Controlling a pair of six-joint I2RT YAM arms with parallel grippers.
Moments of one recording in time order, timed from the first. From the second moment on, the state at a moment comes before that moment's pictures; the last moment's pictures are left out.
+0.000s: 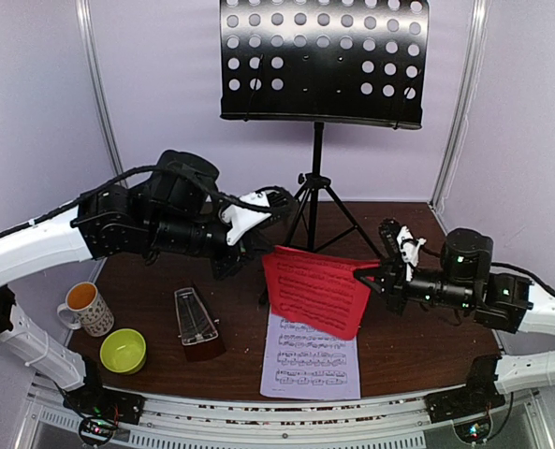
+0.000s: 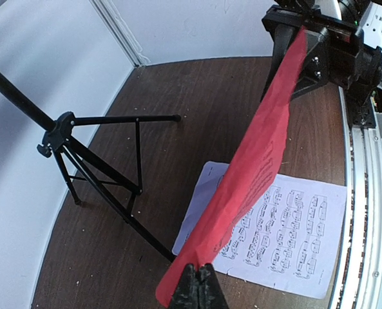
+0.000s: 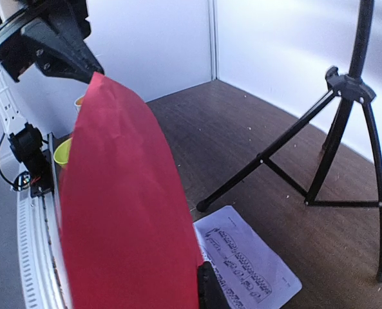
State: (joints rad) left arm -1.13 1.39 1.42 -0.59 -0.04 0.34; right arm 0.93 0.81 0.62 -0.05 -0.06 0.05
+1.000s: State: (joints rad) left arm -0.99 1.25 1.56 -0.54 -0.18 0.11; right arm 0.94 0.84 1.29 -0.42 0.16 -0.08
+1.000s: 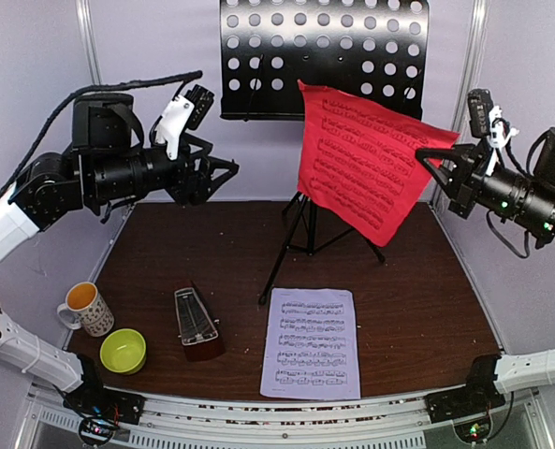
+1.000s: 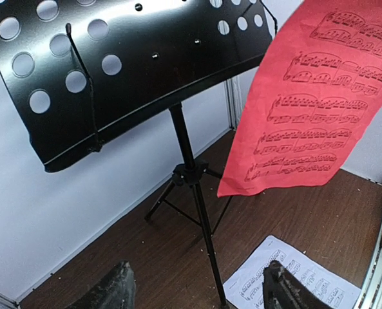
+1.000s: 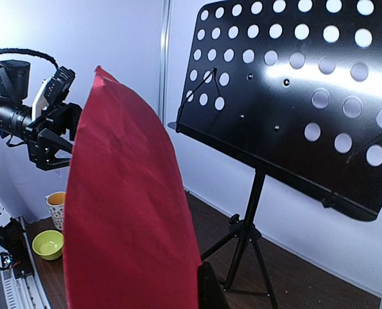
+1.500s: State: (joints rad) left arm -0.92 1.49 1.95 -0.55 -0.22 0.12; right arm 0.93 1.11 1.68 -0.39 0.30 -0.25
